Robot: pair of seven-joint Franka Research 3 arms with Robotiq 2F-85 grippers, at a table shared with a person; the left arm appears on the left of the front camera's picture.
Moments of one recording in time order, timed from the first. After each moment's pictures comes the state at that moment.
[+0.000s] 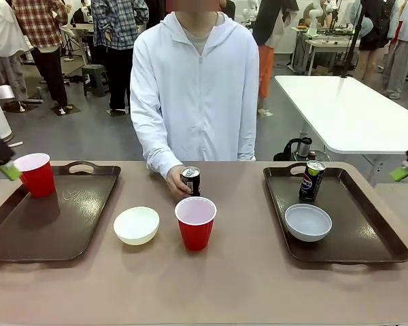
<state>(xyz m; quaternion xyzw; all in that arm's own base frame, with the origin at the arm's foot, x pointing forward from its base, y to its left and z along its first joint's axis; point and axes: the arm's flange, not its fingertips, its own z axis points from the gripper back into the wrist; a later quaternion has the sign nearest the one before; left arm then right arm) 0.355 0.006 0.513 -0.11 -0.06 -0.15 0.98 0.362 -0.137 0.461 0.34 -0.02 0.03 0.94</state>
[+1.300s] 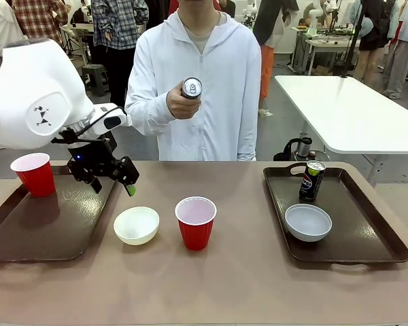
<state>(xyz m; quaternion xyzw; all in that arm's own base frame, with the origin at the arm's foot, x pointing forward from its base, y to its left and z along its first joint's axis) 0.398 -0.202 0.432 -0.08 -0.10 -0.13 0.98 0.361 -0.227 0.437 0.44 -0.05 -0.03 0.90</state>
